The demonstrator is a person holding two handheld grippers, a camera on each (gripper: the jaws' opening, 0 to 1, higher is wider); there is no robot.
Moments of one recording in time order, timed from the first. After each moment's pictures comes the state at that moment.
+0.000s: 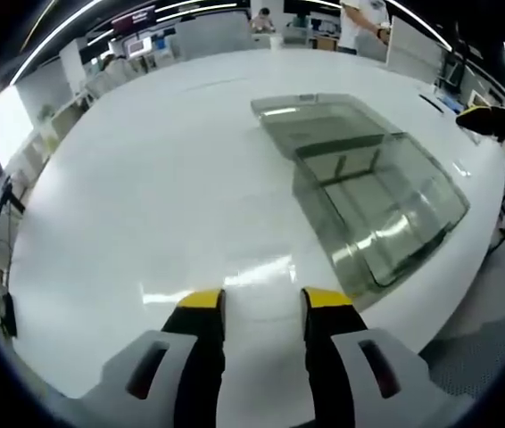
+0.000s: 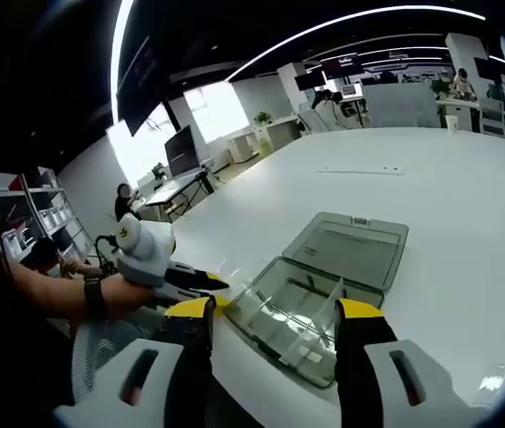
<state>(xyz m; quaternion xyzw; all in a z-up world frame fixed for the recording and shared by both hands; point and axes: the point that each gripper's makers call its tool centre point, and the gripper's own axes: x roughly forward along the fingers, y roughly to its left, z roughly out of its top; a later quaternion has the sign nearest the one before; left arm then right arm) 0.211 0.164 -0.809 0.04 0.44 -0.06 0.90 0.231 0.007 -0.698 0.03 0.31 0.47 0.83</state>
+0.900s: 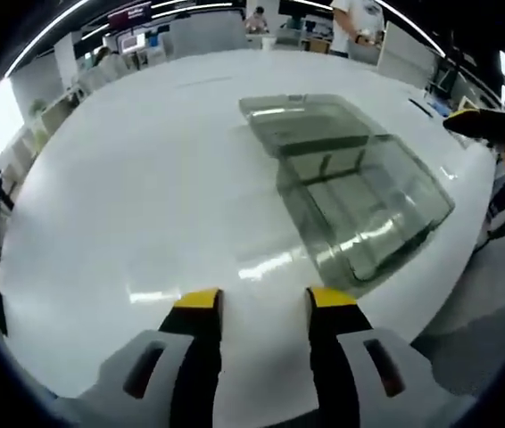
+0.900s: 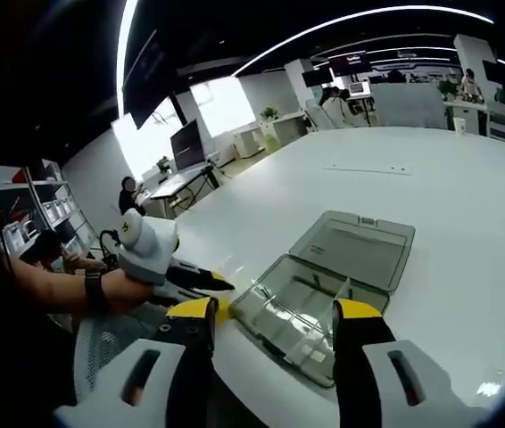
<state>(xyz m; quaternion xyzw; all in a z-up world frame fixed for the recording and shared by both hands) 0.208 0.147 -0.814 0.03 0.45 -0.09 0.89 0.228 0.010 -0.696 0.02 0.32 0.48 0.82</state>
